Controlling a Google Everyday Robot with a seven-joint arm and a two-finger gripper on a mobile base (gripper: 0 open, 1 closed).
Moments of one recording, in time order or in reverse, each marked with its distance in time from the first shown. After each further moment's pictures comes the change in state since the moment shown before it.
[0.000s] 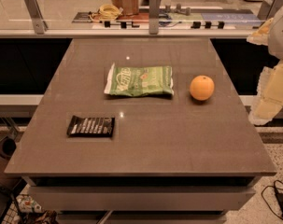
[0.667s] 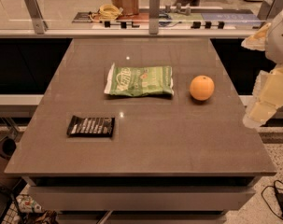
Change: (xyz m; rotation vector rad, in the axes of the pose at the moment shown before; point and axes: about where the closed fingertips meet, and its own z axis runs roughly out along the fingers) arm -0.006 0.006 0.008 -0.031 -0.074 0.012
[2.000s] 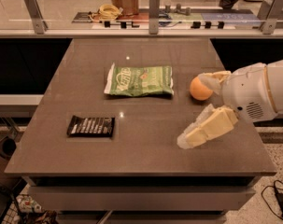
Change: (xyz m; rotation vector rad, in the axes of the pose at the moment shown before) arm -0.073 0.050 0.075 -0.103 -0.576 0.231
